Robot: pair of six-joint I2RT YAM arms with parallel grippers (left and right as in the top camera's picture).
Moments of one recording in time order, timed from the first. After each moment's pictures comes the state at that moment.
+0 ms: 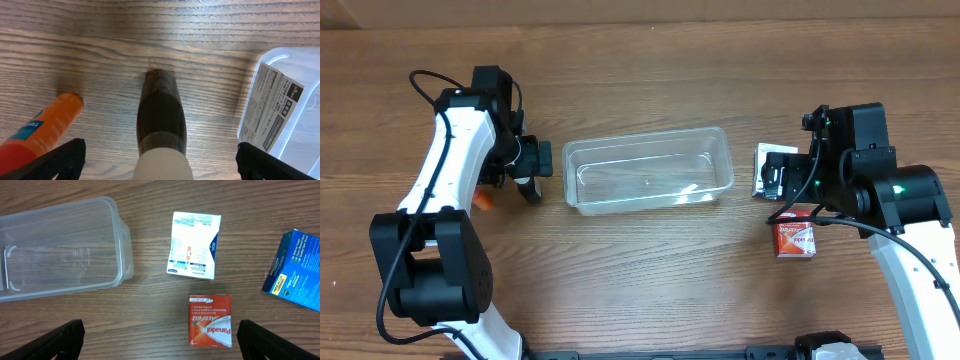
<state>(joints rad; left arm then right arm) 0.03 1.88 1.48 -1.15 0.01 -0.12 0.13 1.23 1.28 -1.14 -0.04 0.20</state>
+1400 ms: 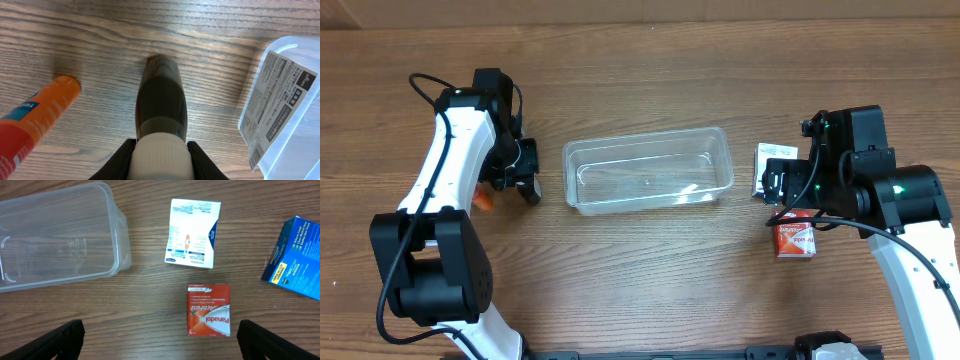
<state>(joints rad) 0.03 1.88 1.48 -1.20 0.01 -0.15 0.13 1.23 1.28 -1.19 -0.04 0.20</state>
